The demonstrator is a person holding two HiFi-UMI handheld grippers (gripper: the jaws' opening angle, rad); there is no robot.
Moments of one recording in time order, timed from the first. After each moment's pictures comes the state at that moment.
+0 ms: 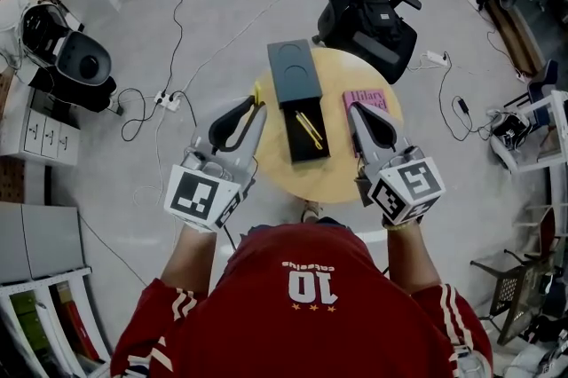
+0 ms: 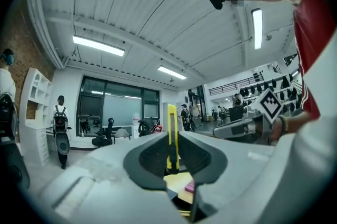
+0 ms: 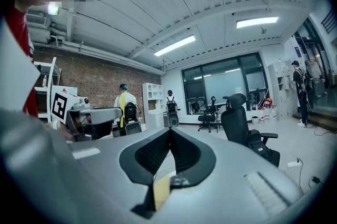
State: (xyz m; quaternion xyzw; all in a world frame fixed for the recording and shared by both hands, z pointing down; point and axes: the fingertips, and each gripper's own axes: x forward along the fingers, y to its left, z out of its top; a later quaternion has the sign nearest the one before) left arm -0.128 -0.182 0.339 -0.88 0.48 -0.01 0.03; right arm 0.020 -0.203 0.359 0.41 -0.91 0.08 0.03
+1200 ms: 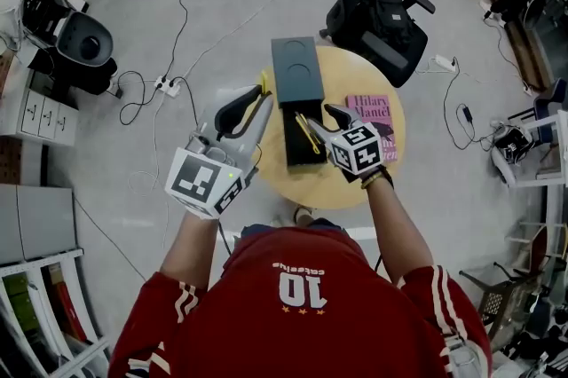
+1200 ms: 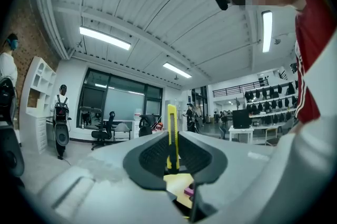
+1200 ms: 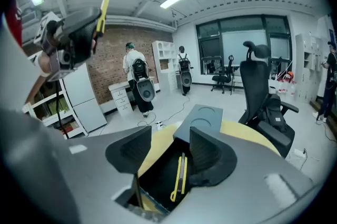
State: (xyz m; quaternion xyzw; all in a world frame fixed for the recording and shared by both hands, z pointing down) left arm -0.123 -0.231 0.362 -0.88 0.48 0.01 -0.01; right arm -0.021 -0.284 0.590 0.30 -0.91 0.16 0.25
